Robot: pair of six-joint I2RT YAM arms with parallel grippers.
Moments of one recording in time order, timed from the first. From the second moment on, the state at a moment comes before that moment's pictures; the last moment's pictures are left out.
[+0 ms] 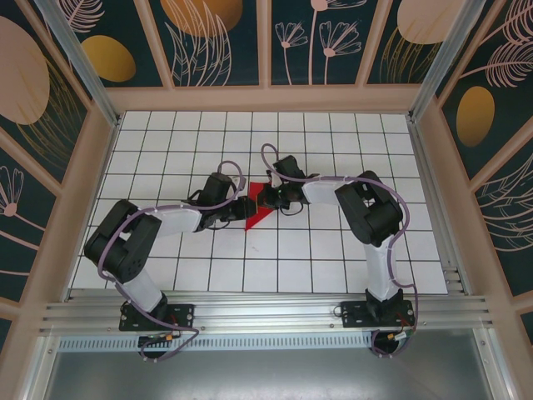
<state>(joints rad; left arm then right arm) -0.54 1.69 0.76 0.16 0.41 -0.64 0.62 2.06 1.21 -0.09 -0.49 0.68</state>
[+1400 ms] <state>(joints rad) -0.54 1.64 0.71 0.07 0.40 -0.59 0.62 2.08 1.24 -0.14 -0.49 0.68</state>
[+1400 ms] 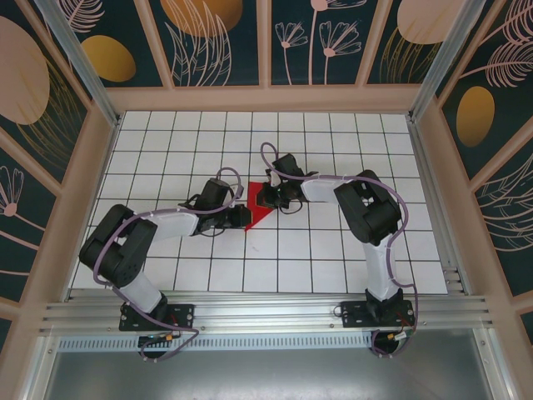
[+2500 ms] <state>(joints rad) -0.57 1.68 0.70 0.03 0.36 -0.60 0.62 2.09 1.25 -0.14 -0.51 0.68</state>
